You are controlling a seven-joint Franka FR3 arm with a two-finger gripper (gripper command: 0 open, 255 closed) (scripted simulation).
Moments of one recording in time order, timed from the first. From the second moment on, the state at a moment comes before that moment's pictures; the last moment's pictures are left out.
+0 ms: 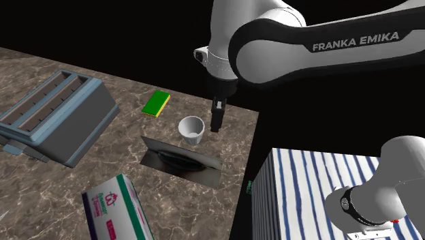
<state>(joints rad) -0.02 -0.12 -0.31 -2.06 0.16 1.98 -0.38</state>
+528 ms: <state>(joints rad) -0.07 0.19 -0.36 -1.85 0.29 1.99 -0.49</state>
